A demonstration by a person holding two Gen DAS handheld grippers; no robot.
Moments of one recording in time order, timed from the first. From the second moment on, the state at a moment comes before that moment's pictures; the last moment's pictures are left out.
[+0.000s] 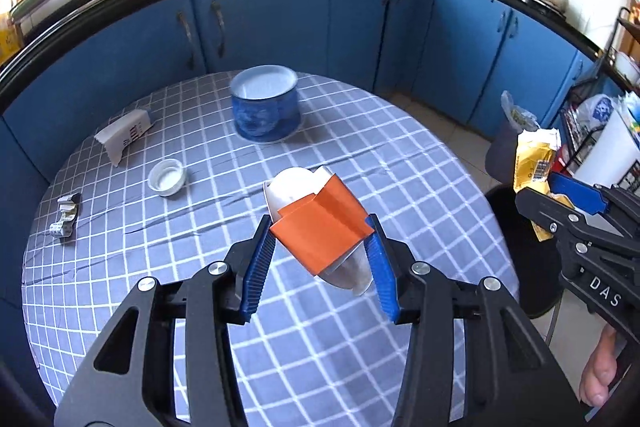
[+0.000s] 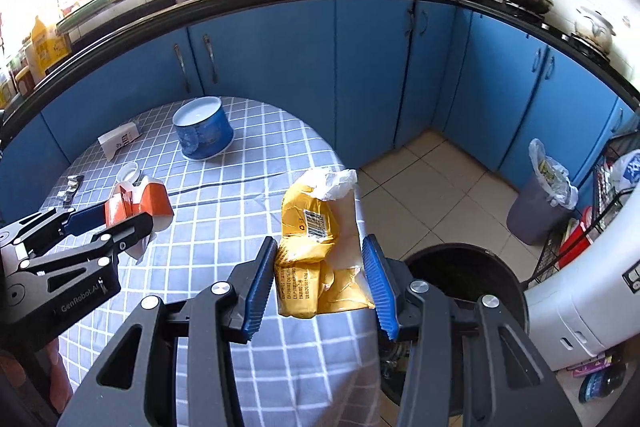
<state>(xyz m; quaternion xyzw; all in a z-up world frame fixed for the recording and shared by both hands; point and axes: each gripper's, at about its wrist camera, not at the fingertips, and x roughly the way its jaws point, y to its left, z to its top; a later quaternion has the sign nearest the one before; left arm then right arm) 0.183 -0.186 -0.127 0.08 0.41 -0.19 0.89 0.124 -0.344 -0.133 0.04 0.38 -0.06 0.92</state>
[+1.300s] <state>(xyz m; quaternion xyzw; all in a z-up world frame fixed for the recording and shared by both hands) 0.136 -0.376 -0.140 0.19 0.39 -0.31 0.85 0.073 -0.496 -0.179 0.12 0.40 -0.16 0.90</state>
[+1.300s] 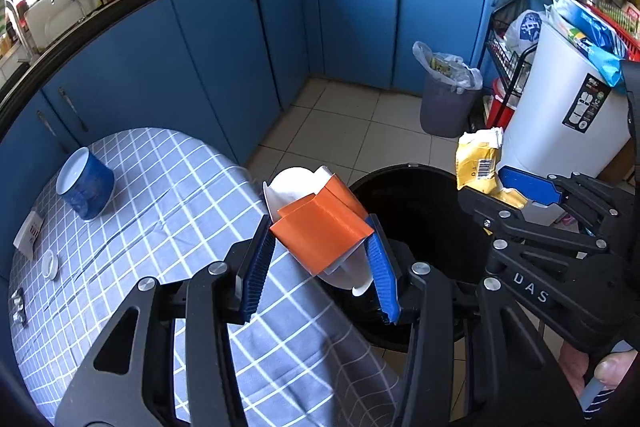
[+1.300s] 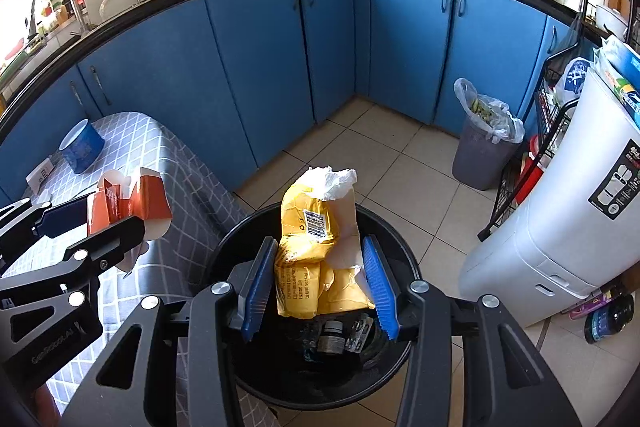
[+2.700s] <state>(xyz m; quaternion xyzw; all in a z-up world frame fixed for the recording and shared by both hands) 0.156 -0.394 -0.135 0.19 0.39 -0.29 0.86 0.066 -0.513 -0.184 0.11 0.40 -0.22 0.88</state>
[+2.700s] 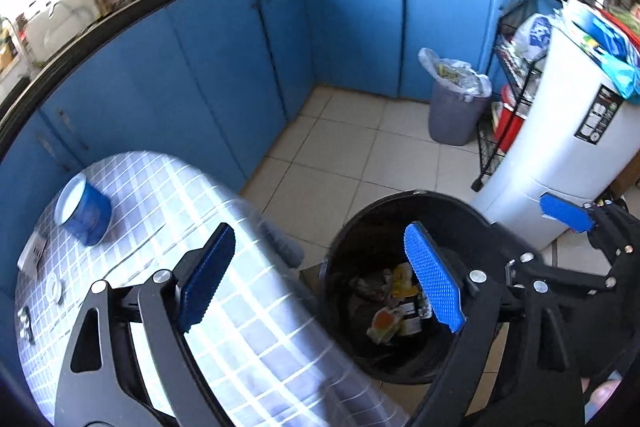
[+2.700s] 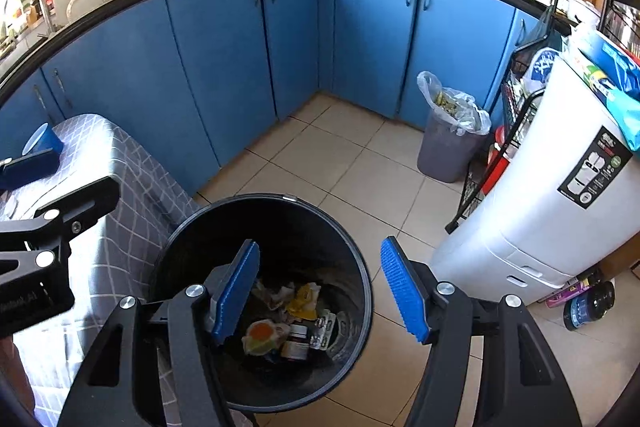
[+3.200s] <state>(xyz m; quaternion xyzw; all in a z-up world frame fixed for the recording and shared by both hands) 0.211 -0.199 -0.129 0.11 0.41 -0.15 0.89 0.145 -0.367 -0.155 0.04 0.41 -0.08 0.91</state>
